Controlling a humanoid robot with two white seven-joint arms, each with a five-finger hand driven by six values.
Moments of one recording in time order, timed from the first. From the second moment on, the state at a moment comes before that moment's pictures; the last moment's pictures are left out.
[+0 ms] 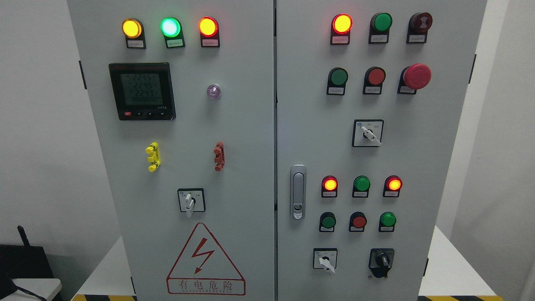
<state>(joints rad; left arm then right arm) 0.07 -0.07 0.05 -0.04 0.11 -0.09 0.10 0.08 0.12 0.06 -0.14 0.00 0.09 0.12</state>
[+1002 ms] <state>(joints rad) 0.22 -0.04 0.33 -0.40 0.11 -0.15 0.18 0.08 0.12 0.06 -0.13 0.00 0.09 0.12</state>
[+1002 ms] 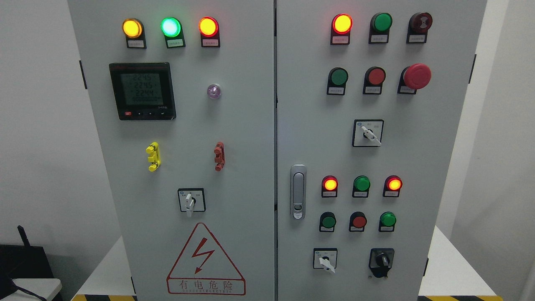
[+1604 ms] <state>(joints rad) 0.25 0.03 0.56 -0.89 0.10 -0.17 0.16 0.08 0.12 0.06 -0.14 0.00 0.09 0.12</state>
